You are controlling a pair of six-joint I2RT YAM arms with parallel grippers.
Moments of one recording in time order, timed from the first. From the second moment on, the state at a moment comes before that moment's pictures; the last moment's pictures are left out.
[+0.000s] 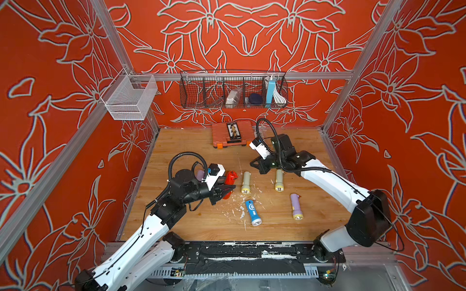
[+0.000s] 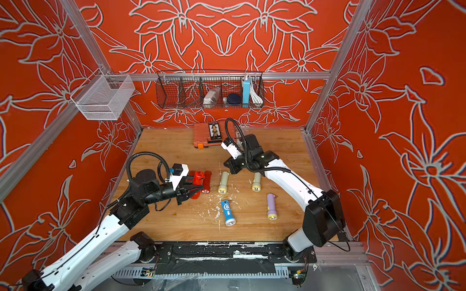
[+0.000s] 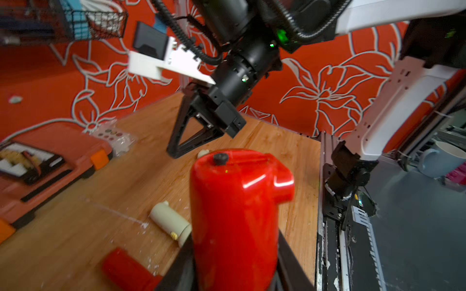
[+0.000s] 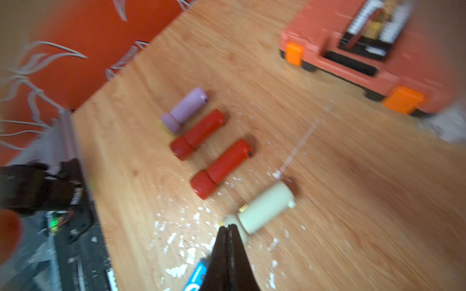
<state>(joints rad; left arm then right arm) -0.49 0.75 0.65 -0.17 0.56 0.00 0.57 1.49 1.22 -0.51 -0.35 -0.03</state>
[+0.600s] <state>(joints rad) -0.49 0.76 0.61 -0.60 0.14 -0.50 0.53 1.27 0.83 -0.34 0.18 0.07</state>
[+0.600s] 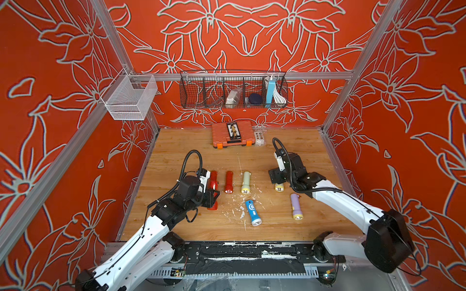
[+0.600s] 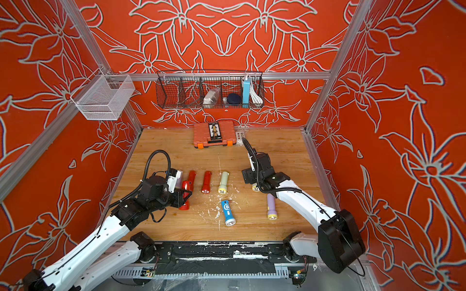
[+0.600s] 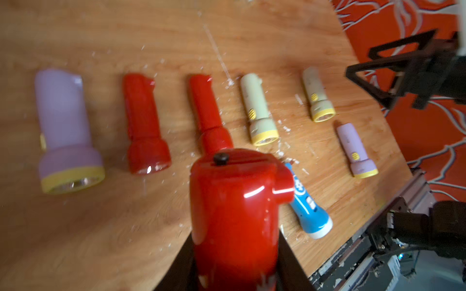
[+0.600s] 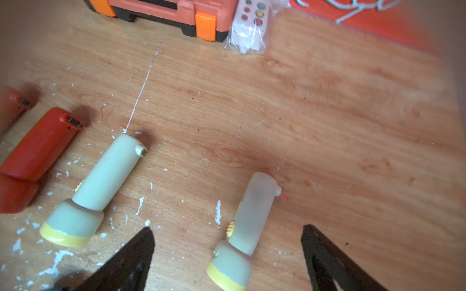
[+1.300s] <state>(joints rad) -0.56 1.07 0.56 -0.77 0.02 -0.72 0.53 1.28 0.82 -0.32 0.21 0.09</state>
